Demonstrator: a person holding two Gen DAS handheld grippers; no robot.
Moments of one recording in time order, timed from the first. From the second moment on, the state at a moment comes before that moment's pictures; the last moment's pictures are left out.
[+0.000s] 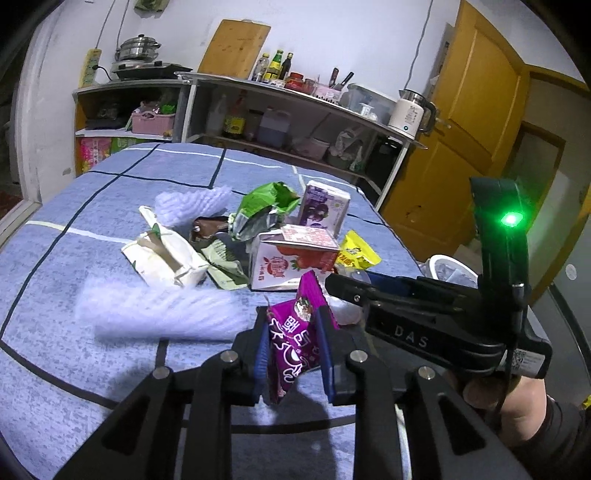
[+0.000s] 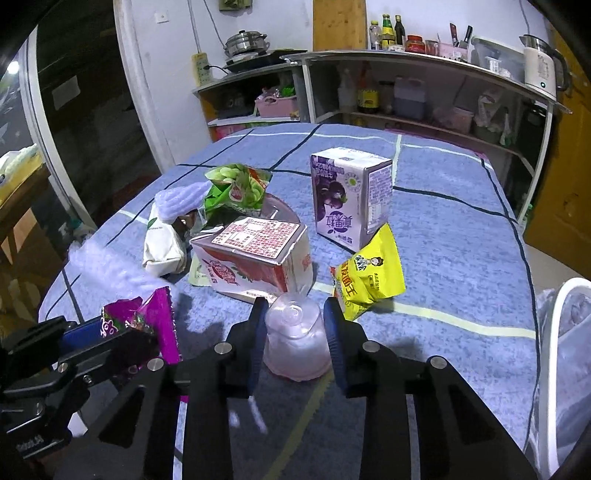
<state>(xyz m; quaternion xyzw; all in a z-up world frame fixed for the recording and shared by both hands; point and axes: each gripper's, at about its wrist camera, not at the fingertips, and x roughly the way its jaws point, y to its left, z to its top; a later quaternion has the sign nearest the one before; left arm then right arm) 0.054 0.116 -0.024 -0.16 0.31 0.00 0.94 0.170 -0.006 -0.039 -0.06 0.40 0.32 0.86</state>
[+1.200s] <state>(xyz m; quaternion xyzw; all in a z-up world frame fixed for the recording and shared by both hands) 0.152 -0.058 0.011 -0.07 0.32 -0.16 0.93 0.146 -0.244 -0.007 0.04 0.37 0.12 0.92</state>
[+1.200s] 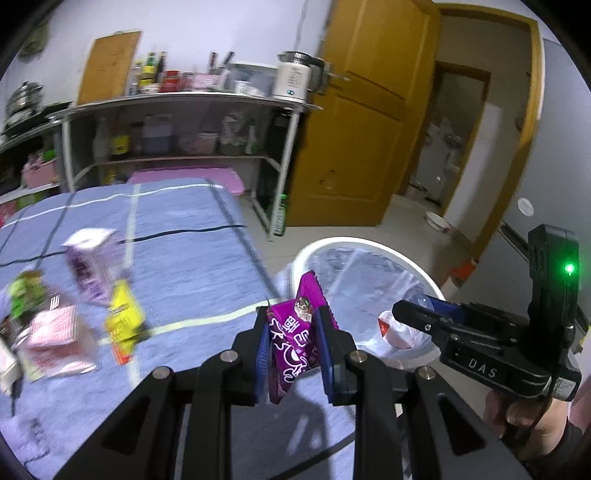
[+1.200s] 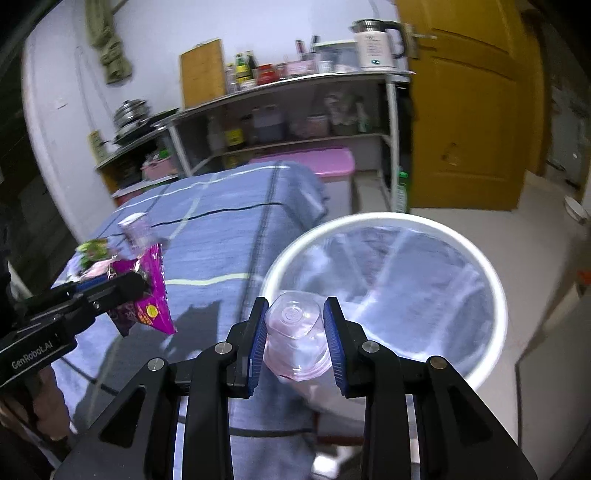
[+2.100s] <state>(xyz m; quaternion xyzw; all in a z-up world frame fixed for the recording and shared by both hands) 0.204 -0.125 -0.020 -0.05 0.37 -0.22 0.90 0.167 -0.313 -0.044 0.07 0.41 0.06 0.91</state>
